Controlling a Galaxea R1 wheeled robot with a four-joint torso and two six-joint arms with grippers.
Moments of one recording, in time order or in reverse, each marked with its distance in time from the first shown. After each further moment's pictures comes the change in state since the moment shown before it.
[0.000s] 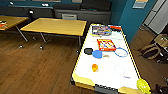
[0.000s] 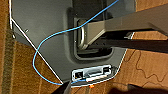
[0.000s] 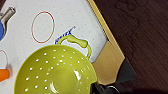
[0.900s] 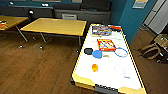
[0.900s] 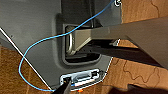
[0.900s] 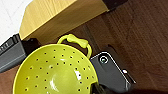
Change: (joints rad) left arm -0.020 -0.109 0.216 0.000 0.000 0.001; right arm -0.365 0.084 0.081 -0.158 0.199 0.000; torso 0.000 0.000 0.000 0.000
